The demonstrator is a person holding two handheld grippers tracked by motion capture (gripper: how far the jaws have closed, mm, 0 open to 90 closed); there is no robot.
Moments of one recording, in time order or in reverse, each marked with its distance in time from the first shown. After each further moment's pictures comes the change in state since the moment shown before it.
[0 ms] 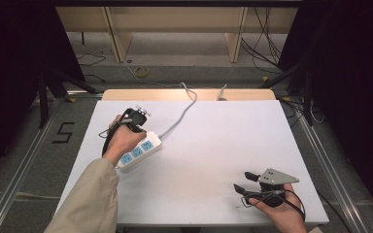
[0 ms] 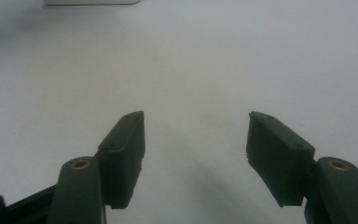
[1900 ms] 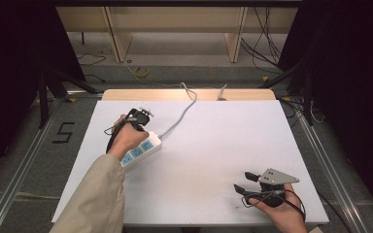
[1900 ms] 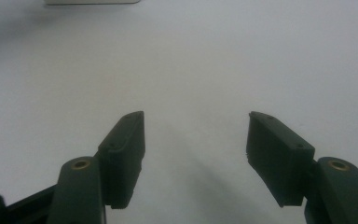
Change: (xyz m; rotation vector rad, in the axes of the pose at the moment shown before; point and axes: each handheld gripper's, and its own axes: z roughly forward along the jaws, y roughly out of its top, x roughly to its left) left arm 0.003 0.006 0.026 0.106 0.015 0.015; right arm 0.000 0.000 0.000 0.002 0.003 0.002
